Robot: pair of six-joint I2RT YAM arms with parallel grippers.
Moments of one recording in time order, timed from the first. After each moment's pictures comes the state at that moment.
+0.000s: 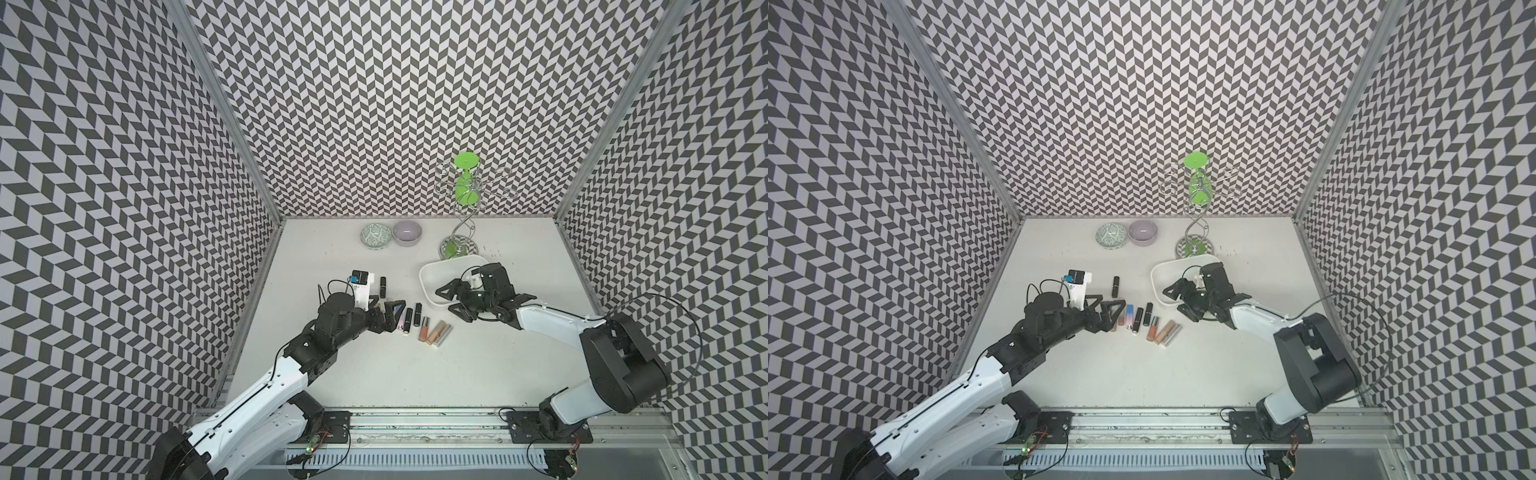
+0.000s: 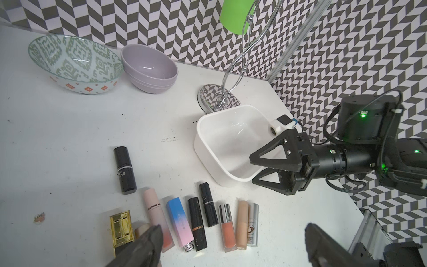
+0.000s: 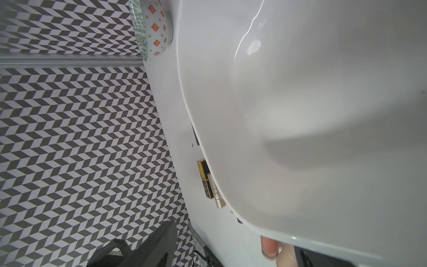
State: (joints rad) left arm -0.62 0.85 0.55 -0.06 0.13 -0.47; right arm 0.44 1.56 0.77 0.06 -0.54 1.12
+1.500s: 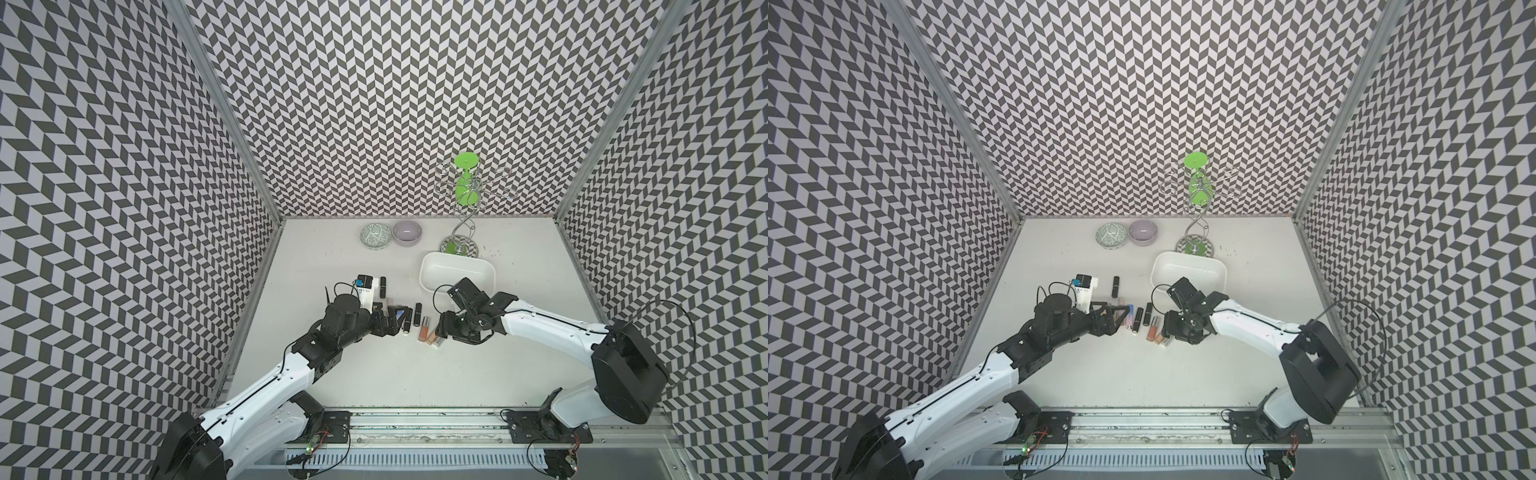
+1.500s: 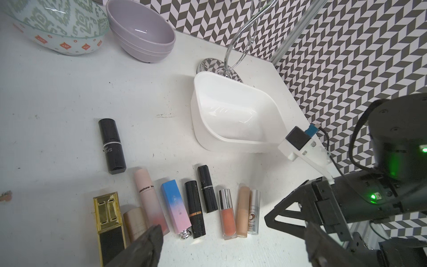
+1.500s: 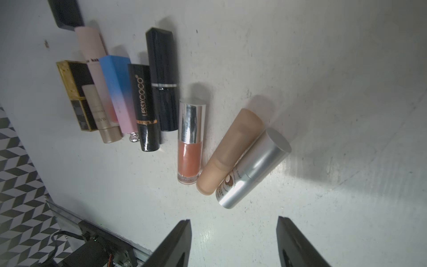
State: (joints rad) left arm -0.62 0.90 0.50 -0.01 0.17 -0.52; right arm 0.73 1.51 0.92 -0.60 -0.20 0.85
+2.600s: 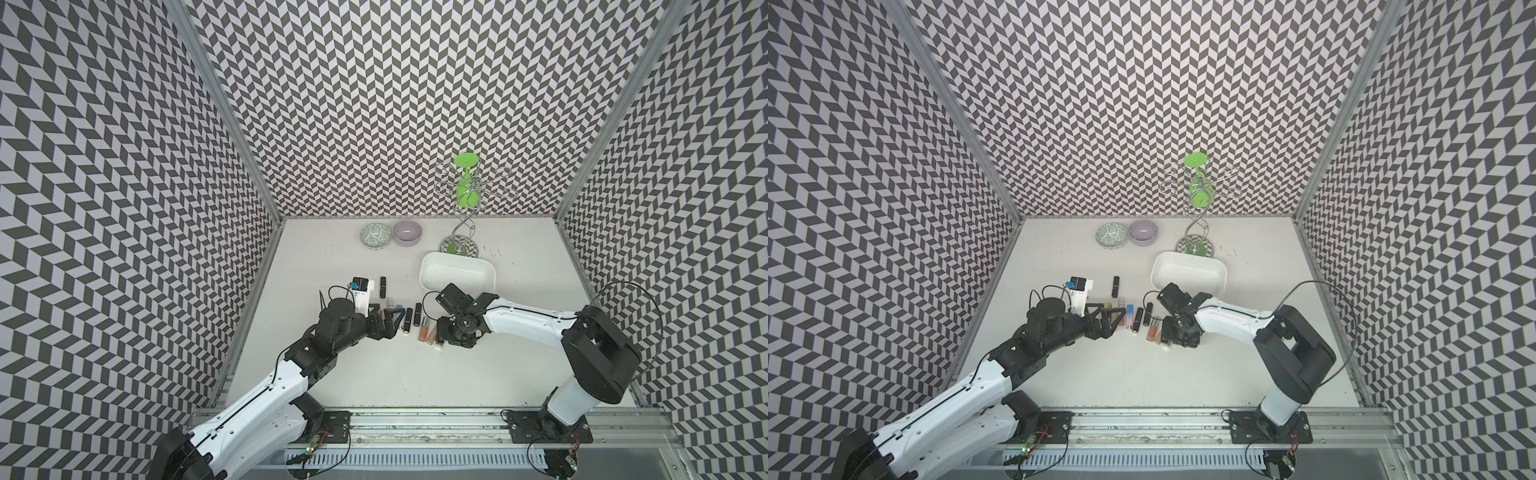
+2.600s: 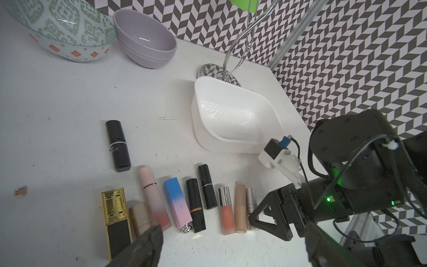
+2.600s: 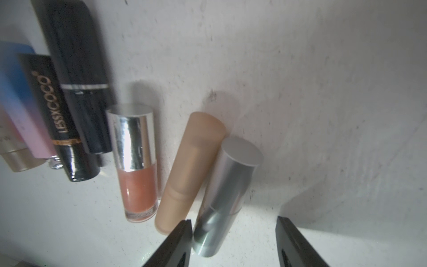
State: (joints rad) left arm -0.62 0.83 0.49 -0.06 0.16 -0.51; right arm 0.77 1.65 0.96 -0.63 -0.11 0.88
